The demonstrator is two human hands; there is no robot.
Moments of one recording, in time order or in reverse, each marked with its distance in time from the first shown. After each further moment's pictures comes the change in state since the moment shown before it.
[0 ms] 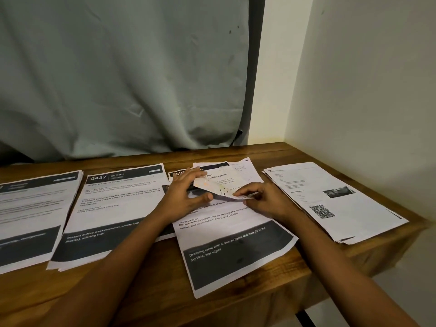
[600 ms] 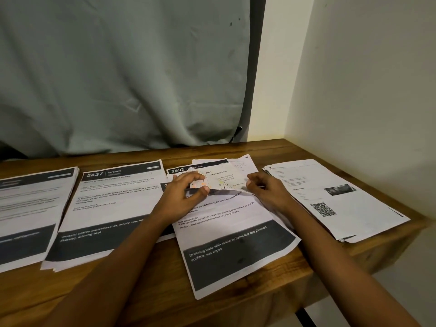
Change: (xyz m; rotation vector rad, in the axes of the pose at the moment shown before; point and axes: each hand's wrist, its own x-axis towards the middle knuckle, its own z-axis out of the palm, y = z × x) left_hand -0.001 -0.007 0.008 -0.022 0.078 -0.010; right_hand 0.010 0.010 0.004 0.152 0.196 0.212
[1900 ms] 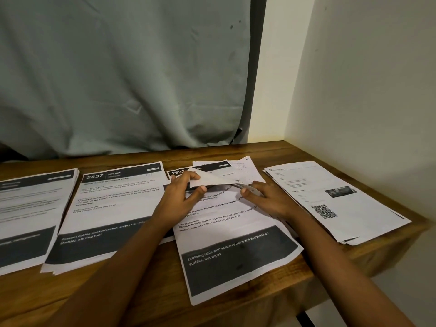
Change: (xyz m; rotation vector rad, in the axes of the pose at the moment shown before) left_hand 0.001 -0.002 0.003 0.082 0.066 -0.053; right_hand -0.011 -0.008 -0.003 -0.221 -0.158 -0.108
